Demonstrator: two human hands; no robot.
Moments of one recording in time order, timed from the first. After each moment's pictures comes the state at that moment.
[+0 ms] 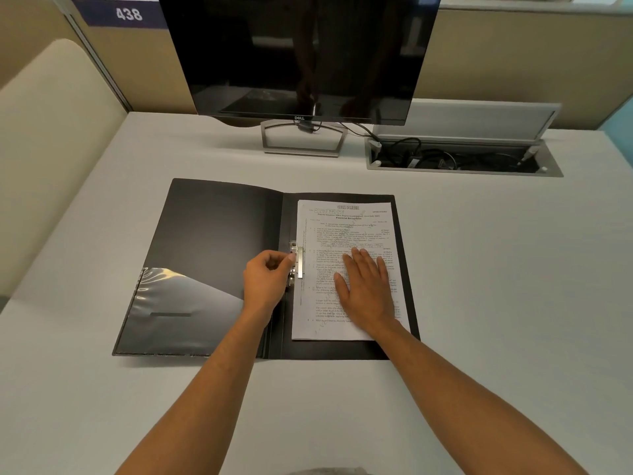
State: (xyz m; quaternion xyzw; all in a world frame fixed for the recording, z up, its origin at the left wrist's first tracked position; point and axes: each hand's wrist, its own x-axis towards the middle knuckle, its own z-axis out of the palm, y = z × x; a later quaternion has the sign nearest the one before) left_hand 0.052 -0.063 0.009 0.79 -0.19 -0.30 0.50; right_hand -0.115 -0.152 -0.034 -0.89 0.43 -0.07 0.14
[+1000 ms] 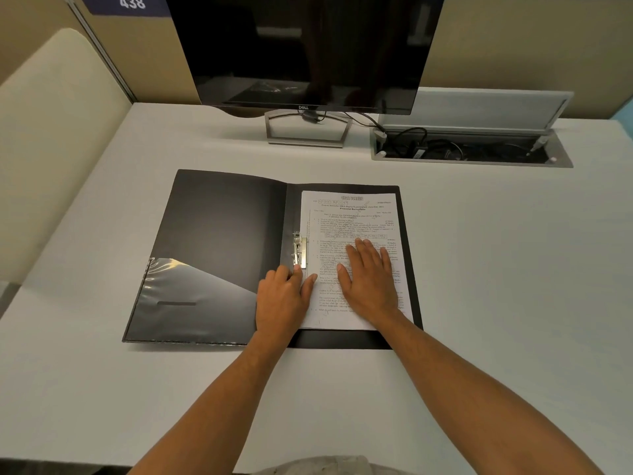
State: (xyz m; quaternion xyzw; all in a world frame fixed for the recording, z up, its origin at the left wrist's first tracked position) left_hand 0.022 -0.034 -0.030 0.87 -0.47 -0.07 0.15; right_hand -0.114 -0.152 -0.039 -0.89 0.43 -0.08 0.12
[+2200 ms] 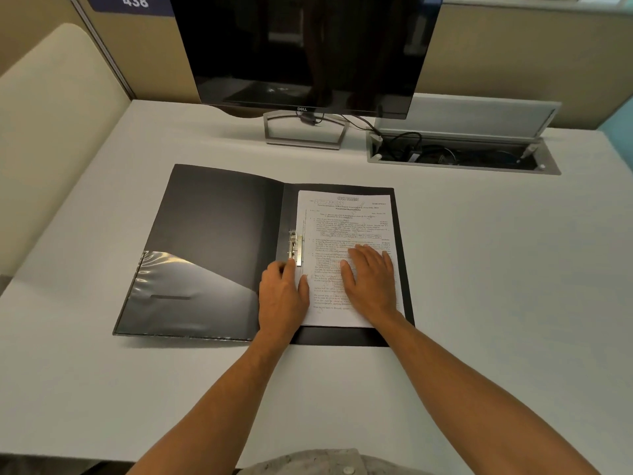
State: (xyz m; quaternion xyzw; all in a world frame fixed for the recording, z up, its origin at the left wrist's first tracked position) left_hand 0.005 -0.035 -0.025 0.87 -0.39 -0.12 0.28; right_hand -0.126 -0.151 -0.036 -0.86 0.45 -0.15 0.17
